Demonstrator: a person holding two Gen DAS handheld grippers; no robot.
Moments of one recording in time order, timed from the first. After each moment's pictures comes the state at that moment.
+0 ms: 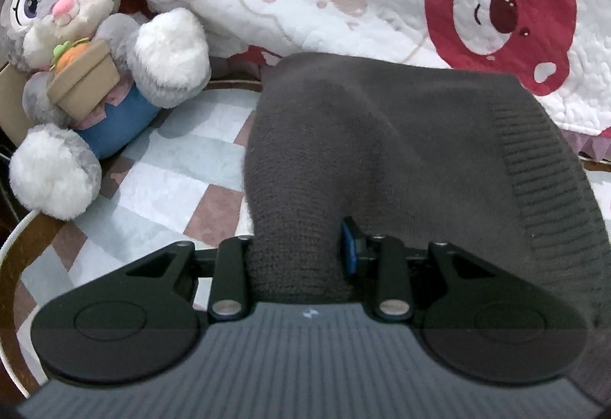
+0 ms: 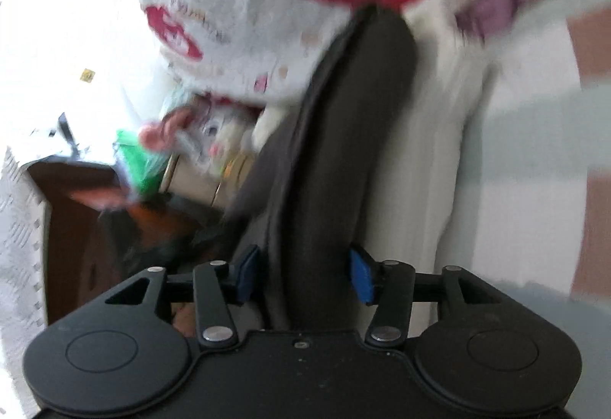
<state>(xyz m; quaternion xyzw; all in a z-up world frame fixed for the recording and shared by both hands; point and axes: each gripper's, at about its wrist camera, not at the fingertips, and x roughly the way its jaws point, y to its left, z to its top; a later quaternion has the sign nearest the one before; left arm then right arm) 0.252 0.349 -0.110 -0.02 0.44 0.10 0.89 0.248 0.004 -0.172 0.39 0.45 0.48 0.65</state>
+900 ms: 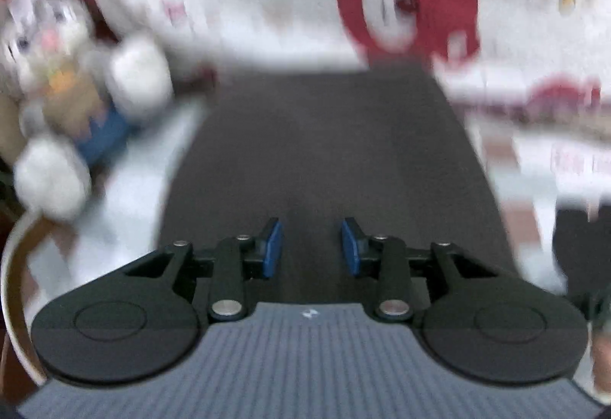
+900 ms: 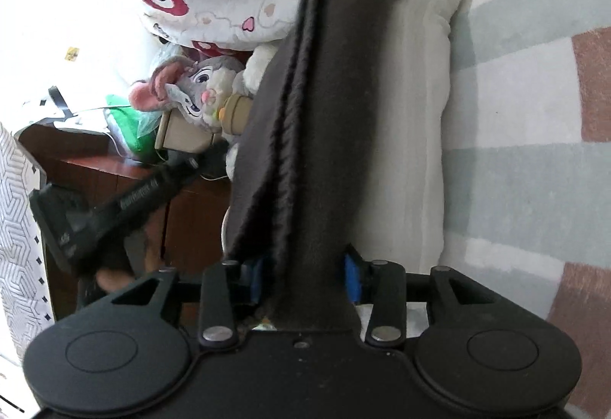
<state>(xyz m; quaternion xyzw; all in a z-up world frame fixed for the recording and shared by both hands) 0.172 0.291 -0.093 0.01 0.45 0.04 0.89 0.204 0.011 -0.182 0.38 0.49 0.47 0.63</state>
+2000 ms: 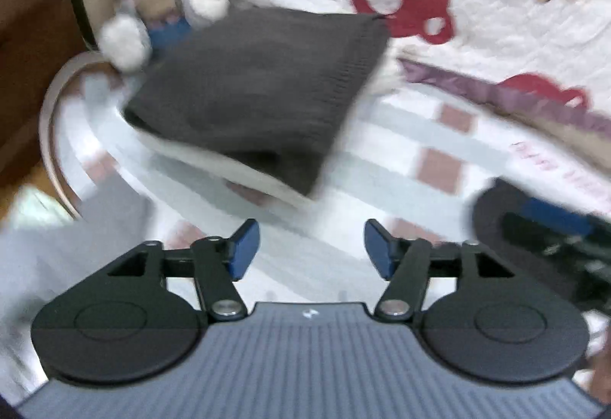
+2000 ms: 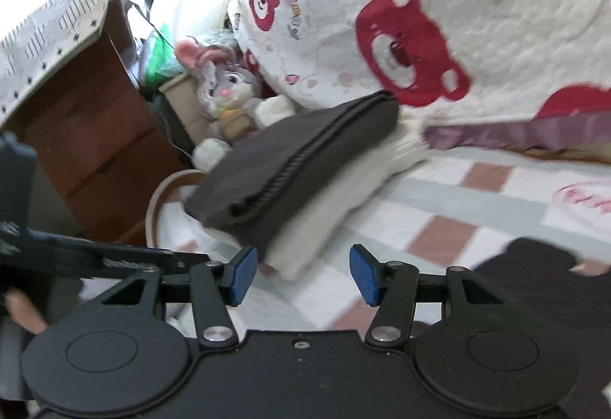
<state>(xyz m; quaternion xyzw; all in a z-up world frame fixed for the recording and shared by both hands) 0.027 0.088 -0.095 -0.12 0.40 0.18 0.89 0.114 -0.131 -0.097 0.09 0.30 0.46 0.83</state>
